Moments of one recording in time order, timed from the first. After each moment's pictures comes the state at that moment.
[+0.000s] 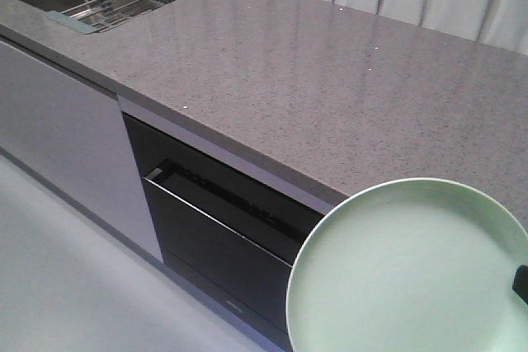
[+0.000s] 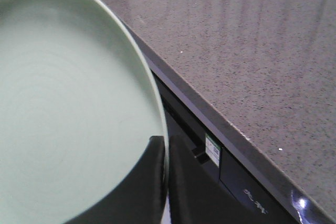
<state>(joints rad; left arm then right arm) 0.04 -0.01 0.02 -0.14 0.21 0.15 0.09 0.31 -0.52 0.51 0.73 -0.41</state>
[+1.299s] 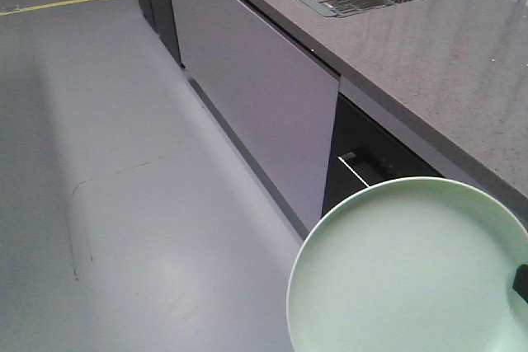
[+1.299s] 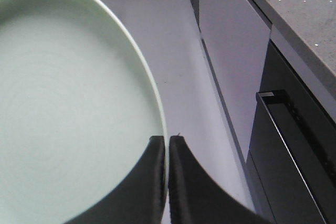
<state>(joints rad) 0.04 -0.01 0.02 -0.14 0.21 0.15 0.09 0.31 -0.52 0.51 0.73 -0.41</state>
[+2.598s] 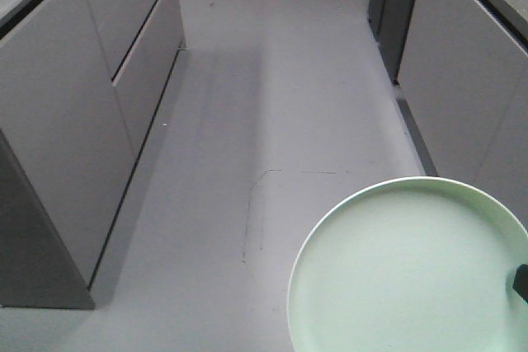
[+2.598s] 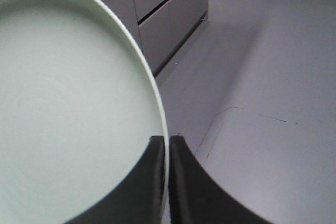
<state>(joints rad) 0.04 -0.01 0.02 -0.14 0.21 0.15 0.09 0.31 -0.52 0.51 0.73 -0.41</state>
